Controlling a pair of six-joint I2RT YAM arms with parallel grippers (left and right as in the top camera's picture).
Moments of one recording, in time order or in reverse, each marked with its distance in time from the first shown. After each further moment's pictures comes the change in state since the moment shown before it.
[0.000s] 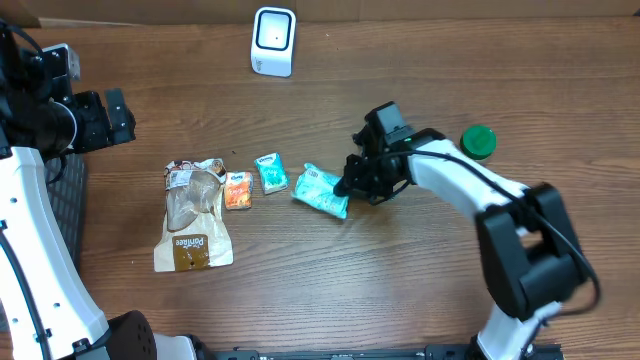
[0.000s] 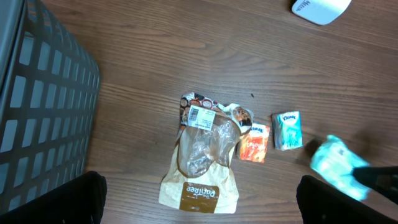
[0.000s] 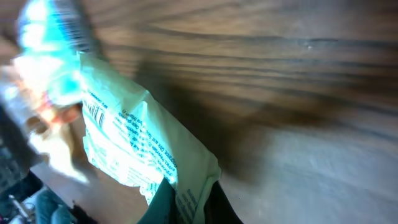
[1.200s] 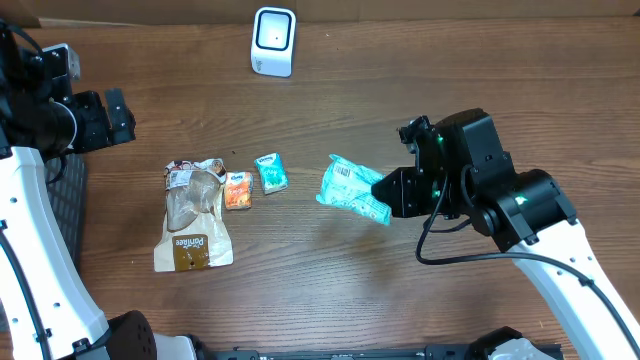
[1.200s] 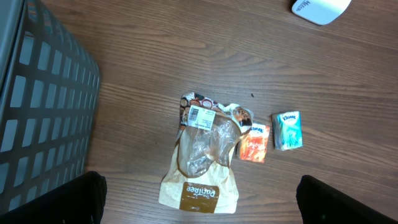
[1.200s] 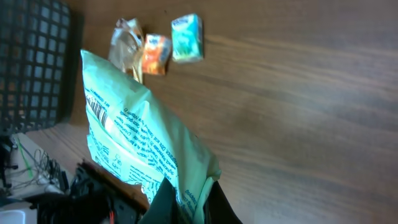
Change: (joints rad) left arm 0.000 0.000 0.000 0.000 0.000 0.000; right arm -0.008 -0.655 0.021 -0.390 0.123 -0.179
